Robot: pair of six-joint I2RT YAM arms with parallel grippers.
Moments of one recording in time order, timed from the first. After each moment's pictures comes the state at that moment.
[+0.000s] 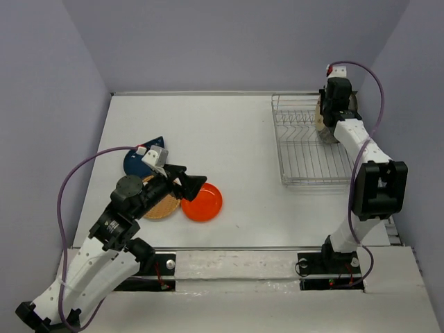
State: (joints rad) left arm -0.63 0.52 0.65 -0.22 0.11 -0.39; right arm 0.03 1.72 1.45 -0.16 0.39 -0.10
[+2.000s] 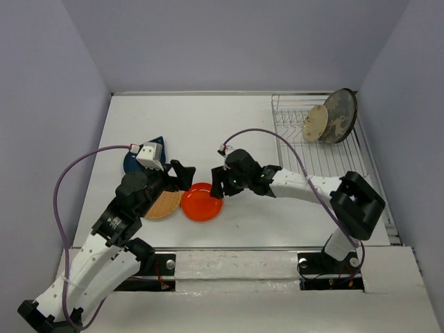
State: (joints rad) left arm -0.59 0.56 0.65 -0.28 -0.14 -0.39; right arm 0.89 1.63 1.05 -0.12 -0.12 0.54
